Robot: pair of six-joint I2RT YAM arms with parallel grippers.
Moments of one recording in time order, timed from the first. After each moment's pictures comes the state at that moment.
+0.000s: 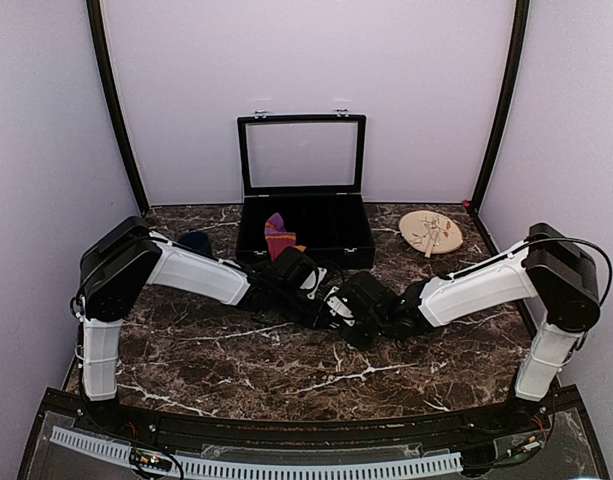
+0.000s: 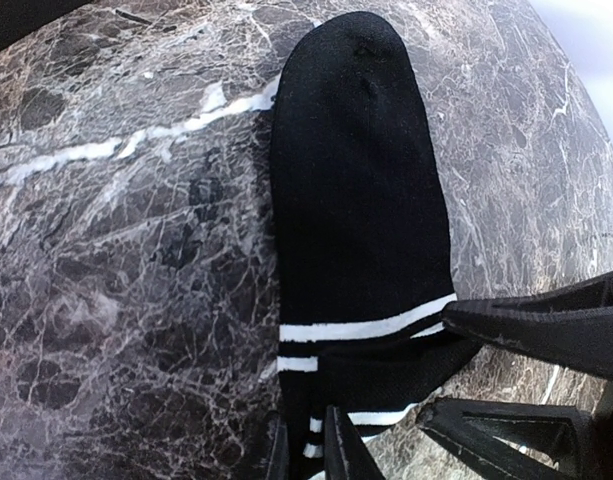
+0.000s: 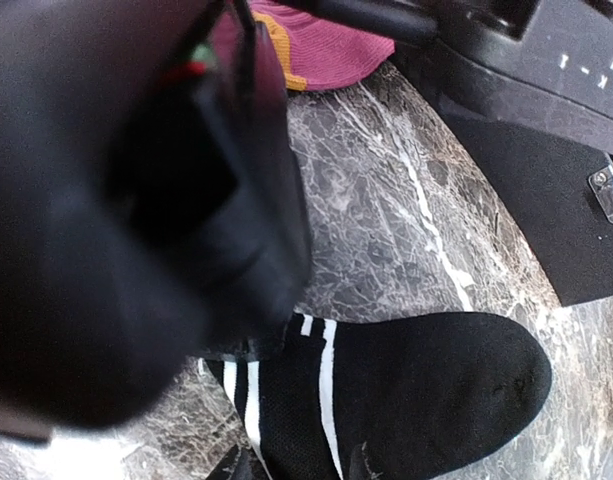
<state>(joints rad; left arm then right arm) -0.92 2.08 1.27 -0.06 0.19 -0.43 1.03 1.76 0.90 -0.12 0.34 -0.10</state>
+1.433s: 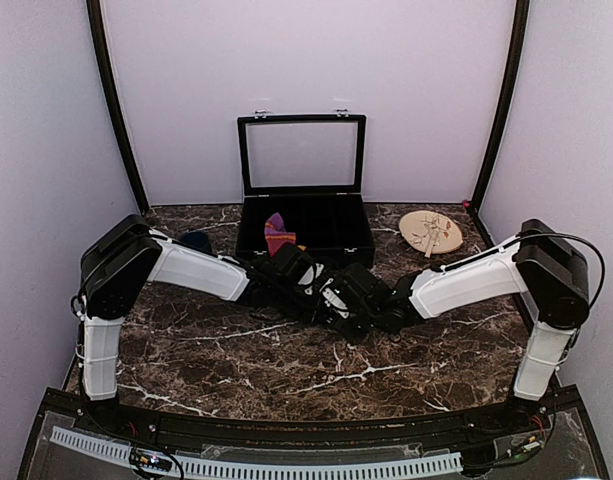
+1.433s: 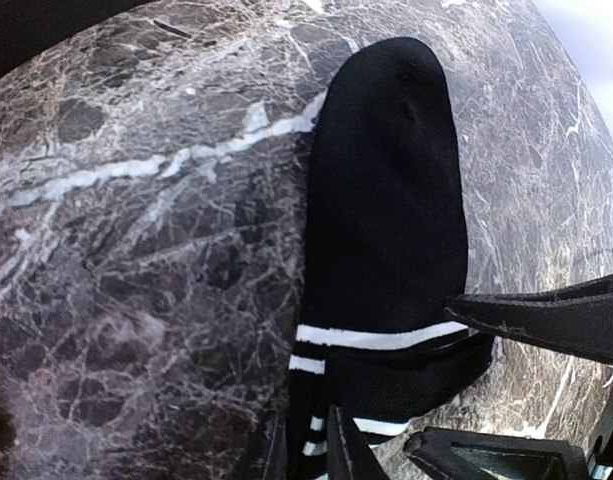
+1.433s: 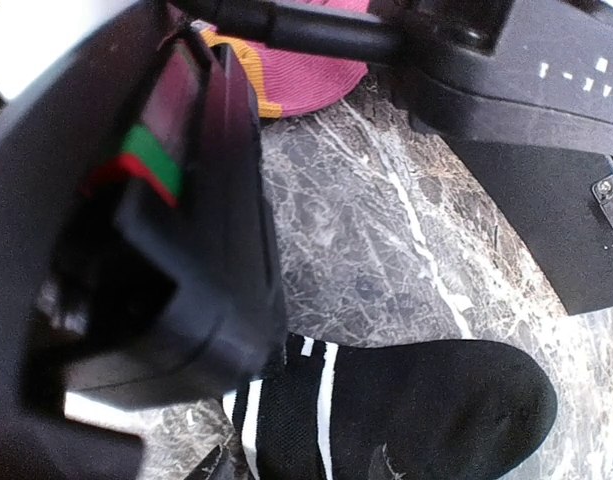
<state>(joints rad) -0.90 2.09 1.29 -0.07 0.19 -0.43 1.00 1.81 0.99 -0.18 0.32 -0.04</state>
